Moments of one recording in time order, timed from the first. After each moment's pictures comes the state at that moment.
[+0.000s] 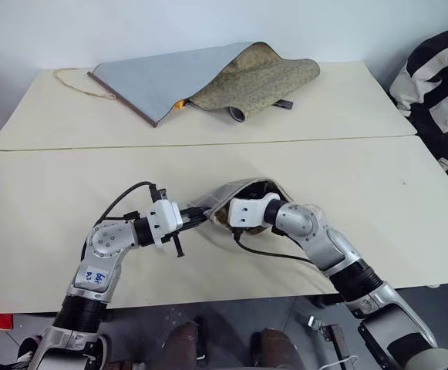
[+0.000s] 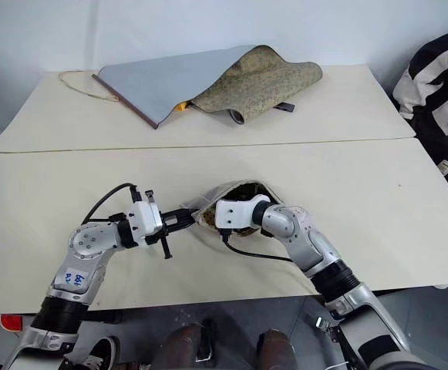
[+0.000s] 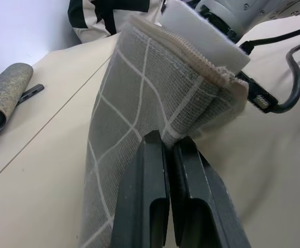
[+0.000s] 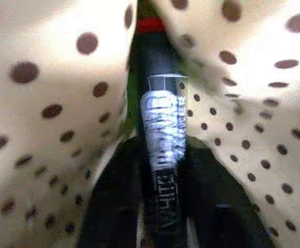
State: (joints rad) left arm -0.30 0.49 -0.08 0.00 -0.20 -0.21 -0.87; right arm -0.59 -0.41 0.43 0.11 -0.43 -0.09 0.58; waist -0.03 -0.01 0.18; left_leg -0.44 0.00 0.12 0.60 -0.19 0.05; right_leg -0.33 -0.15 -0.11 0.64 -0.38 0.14
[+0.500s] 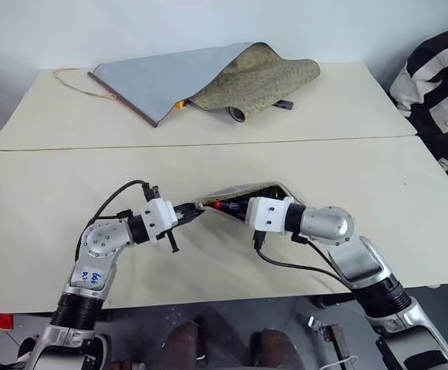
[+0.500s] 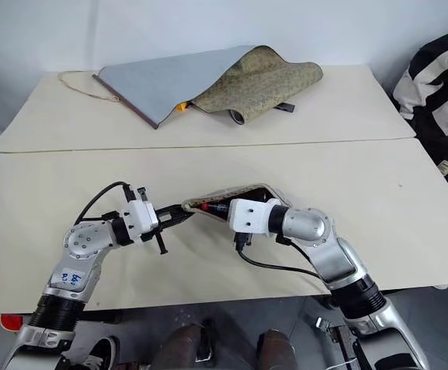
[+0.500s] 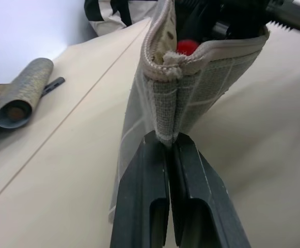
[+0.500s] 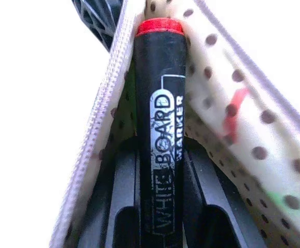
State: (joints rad) left arm -0.31 0.51 -0.06 0.06 -0.16 -0.29 -0.83; right arm -0.47 -0.50 0.30 -0.16 -0.08 0.01 0.84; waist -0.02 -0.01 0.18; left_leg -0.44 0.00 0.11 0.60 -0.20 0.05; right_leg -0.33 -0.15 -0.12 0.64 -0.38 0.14
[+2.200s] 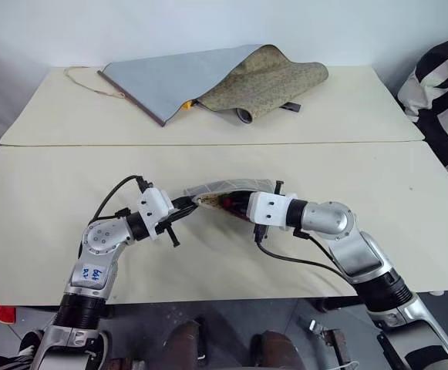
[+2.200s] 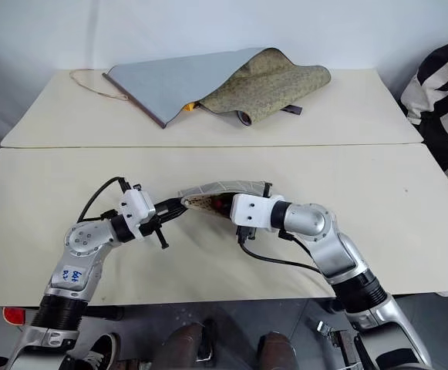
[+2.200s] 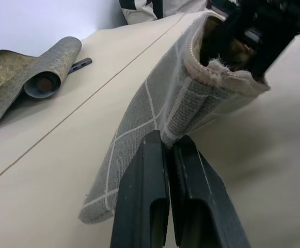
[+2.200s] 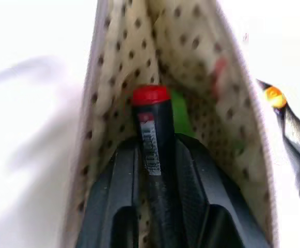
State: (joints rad) left arm -0.31 0.47 -0.02 0.04 -0.20 -0.14 -0.79; right arm -0.52 -0.50 0.32 -0.10 -0.17 0.04 0.82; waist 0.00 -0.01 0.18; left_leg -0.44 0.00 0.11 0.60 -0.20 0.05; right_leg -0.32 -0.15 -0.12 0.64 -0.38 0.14
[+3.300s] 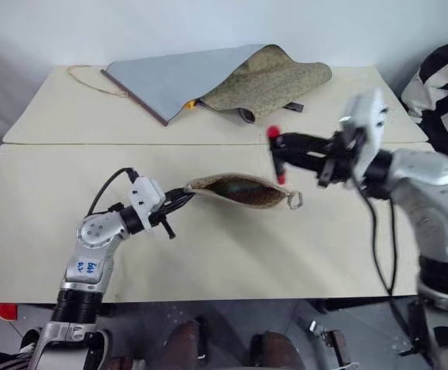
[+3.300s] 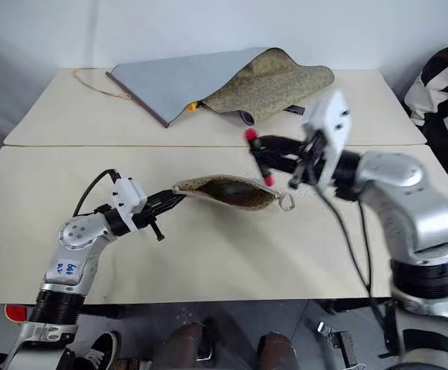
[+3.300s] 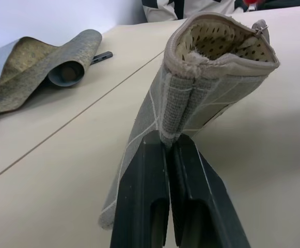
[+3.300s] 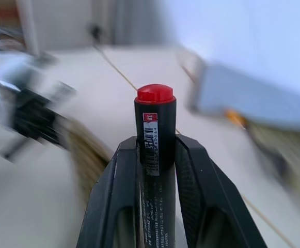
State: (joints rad) left arm -0.34 0.48 0.02 0.06 -0.25 -0.08 -0.78; right arm -0.69 -0.79 -0.19 -0.28 0.64 0.90 0.83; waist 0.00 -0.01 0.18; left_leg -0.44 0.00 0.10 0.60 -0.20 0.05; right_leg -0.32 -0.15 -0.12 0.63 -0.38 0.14
